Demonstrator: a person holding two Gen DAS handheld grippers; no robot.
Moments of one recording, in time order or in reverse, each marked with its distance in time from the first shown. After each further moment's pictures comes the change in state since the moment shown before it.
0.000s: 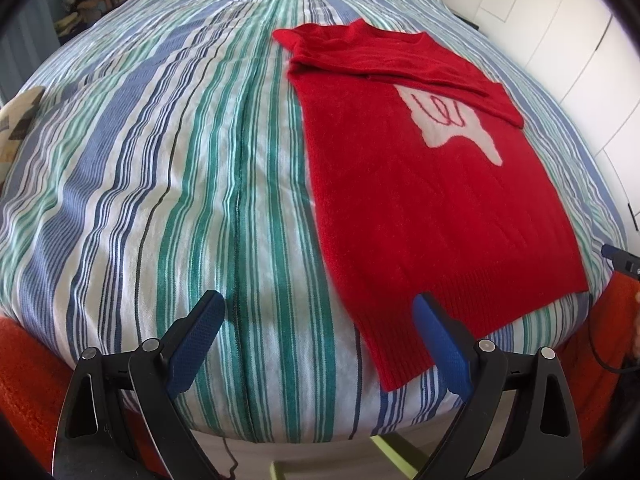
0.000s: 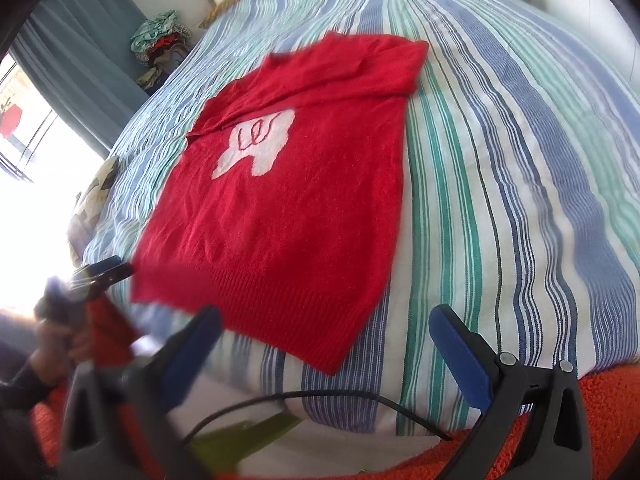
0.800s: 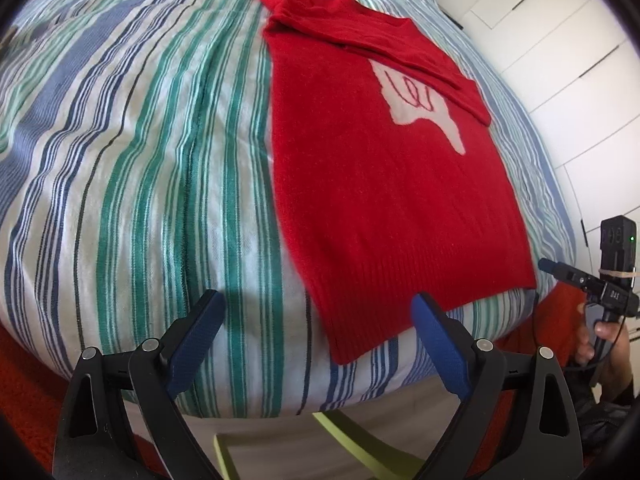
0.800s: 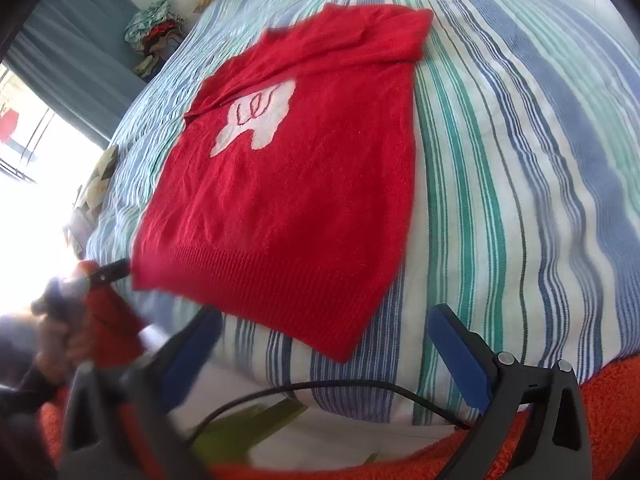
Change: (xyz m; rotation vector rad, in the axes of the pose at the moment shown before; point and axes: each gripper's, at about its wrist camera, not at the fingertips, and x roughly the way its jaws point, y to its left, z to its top) left arm 0.011 0.005 -0.008 -0.100 0.119 -0.229; right arm 0.021 -0.003 -0.002 0.055 0.093 0.050
